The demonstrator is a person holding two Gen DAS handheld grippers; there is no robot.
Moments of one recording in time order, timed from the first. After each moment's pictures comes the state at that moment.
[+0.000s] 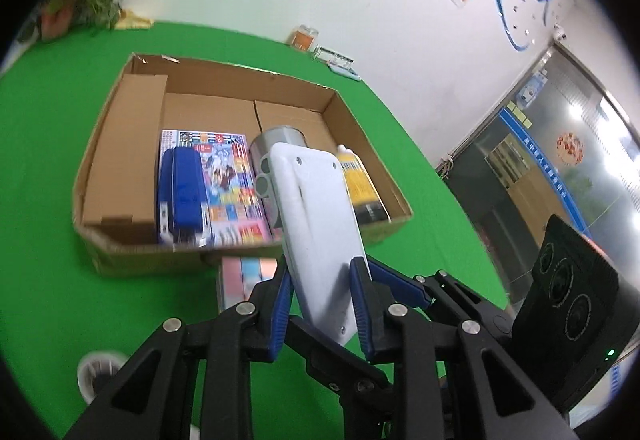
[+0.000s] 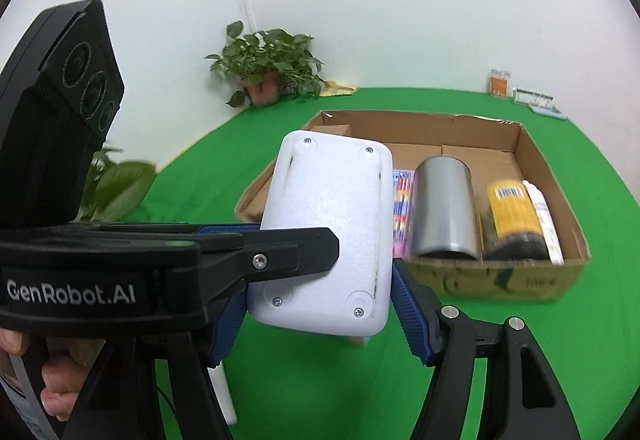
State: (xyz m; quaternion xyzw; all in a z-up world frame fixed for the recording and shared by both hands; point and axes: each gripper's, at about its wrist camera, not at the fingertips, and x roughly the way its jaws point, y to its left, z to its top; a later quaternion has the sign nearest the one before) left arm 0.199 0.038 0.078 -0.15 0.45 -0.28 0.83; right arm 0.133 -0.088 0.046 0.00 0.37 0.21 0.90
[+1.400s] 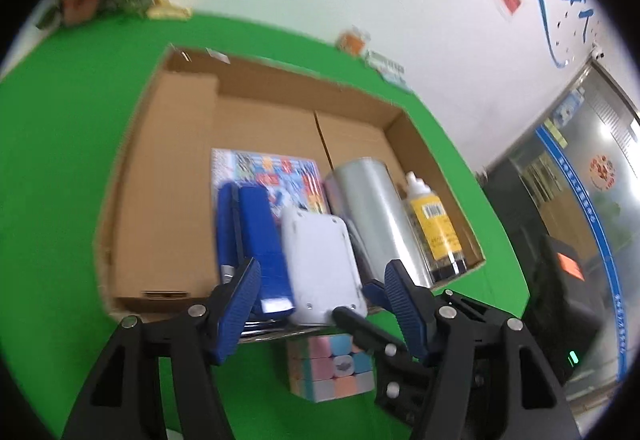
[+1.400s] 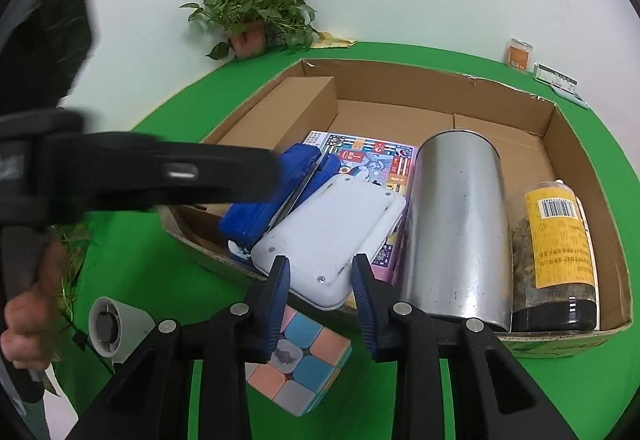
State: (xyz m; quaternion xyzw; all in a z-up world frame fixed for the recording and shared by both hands) left arm 0.256 0.082 0.055 -0.15 0.44 -0.21 0.86; right arm 0.239 -0.072 -0.029 -0.05 0.43 0.21 0.88
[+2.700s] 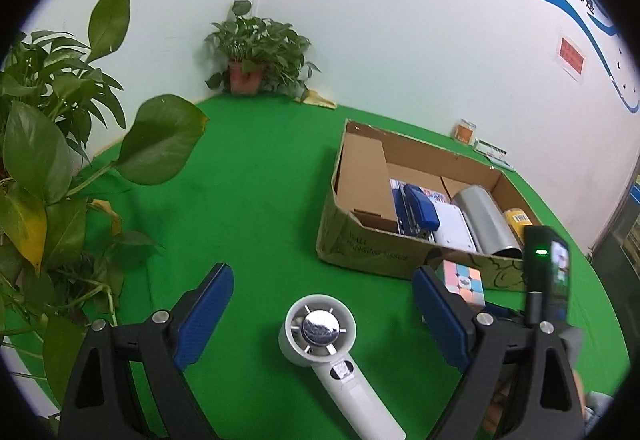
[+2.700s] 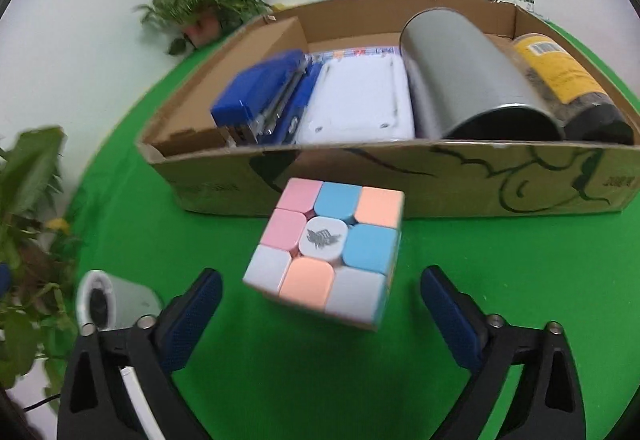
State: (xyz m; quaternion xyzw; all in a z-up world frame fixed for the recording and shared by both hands) left arm 0.073 0.144 0.050 -0.11 0.30 0.04 0.95; right arm 0.193 -0.041 -0.111 0.03 0.48 0.12 0.87
